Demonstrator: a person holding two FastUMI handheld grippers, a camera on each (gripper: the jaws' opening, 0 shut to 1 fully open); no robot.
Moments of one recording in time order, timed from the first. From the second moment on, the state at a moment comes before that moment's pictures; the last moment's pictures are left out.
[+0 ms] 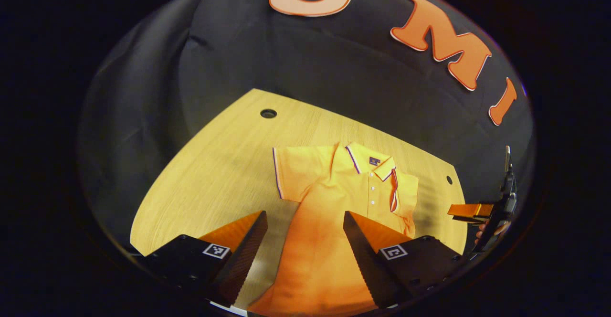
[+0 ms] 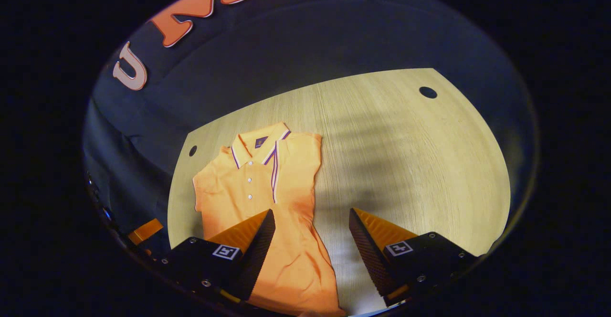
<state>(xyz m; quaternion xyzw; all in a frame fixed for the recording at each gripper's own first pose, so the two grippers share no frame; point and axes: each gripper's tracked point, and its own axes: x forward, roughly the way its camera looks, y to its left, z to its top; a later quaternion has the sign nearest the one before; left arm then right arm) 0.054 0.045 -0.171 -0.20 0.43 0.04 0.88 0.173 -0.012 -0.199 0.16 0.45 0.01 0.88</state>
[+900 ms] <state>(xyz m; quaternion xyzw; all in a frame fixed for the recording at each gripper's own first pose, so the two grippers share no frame) 0.177 0.094 -0.293 -0.14 0.59 0.03 0.79 0.053 -0.008 -0.175 0.17 0.36 -0.13 0.91</state>
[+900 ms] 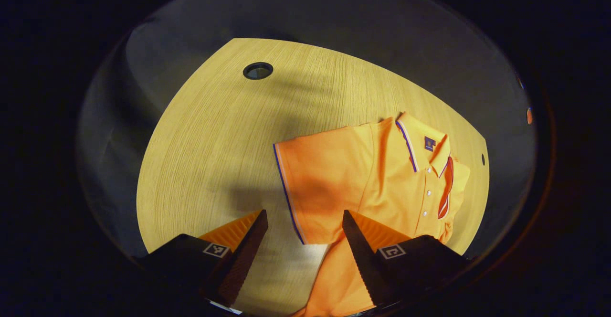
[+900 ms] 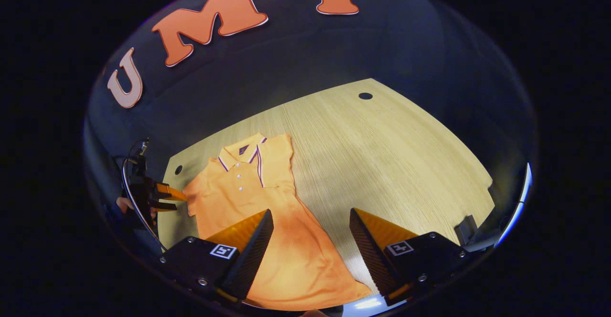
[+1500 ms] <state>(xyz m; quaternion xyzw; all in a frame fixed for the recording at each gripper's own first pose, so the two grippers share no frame) 0.200 0.092 -0.326 -0.08 0.63 0.06 0.77 -0.013 -0.025 -0.179 0.20 0.34 -0.18 0.90</state>
